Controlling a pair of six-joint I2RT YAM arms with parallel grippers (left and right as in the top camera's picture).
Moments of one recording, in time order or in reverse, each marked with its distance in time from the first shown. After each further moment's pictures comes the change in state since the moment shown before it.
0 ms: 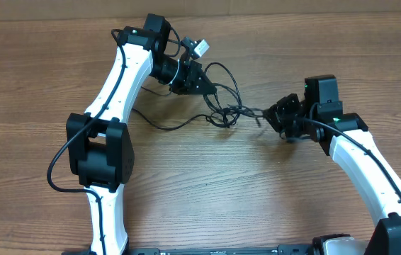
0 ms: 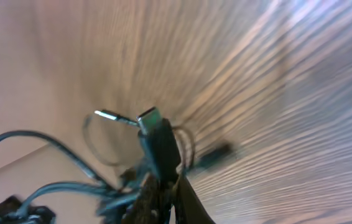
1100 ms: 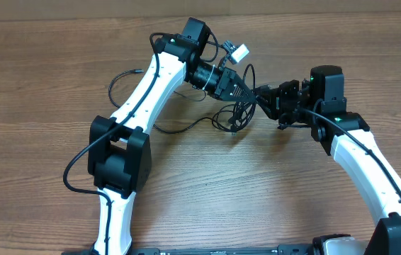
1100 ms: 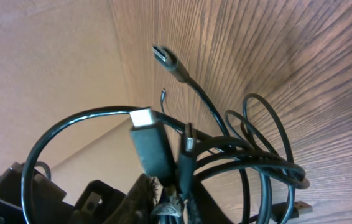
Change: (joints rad) left arm -0.184 0.000 0.000 0.146 0.267 0.002; right arm -0.008 0.000 0.000 0.252 -0.203 0.303
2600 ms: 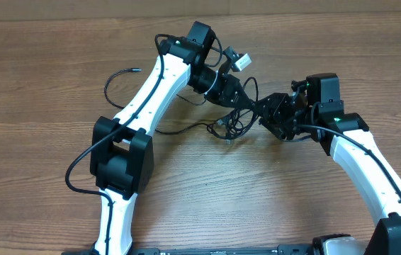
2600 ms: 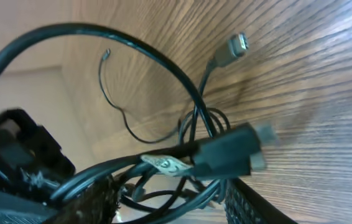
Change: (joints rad) left arm -0.018 0.000 -0.001 -0.049 -0.203 0.002; right arm 0.003 0.000 0.000 -0.190 -0.025 -0.586
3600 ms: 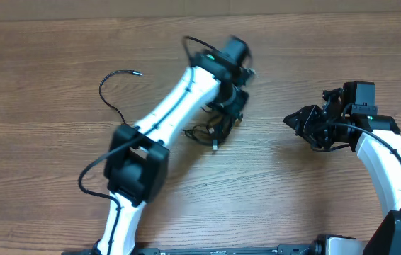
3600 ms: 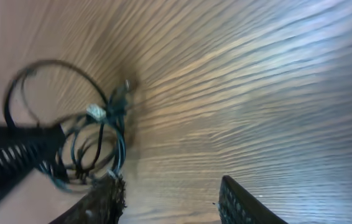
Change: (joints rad) left arm -0.145 0.000 -0.003 0.035 -0.775 -0.203; right arm -0.244 0.000 0.000 -0.261 0.074 -0.462
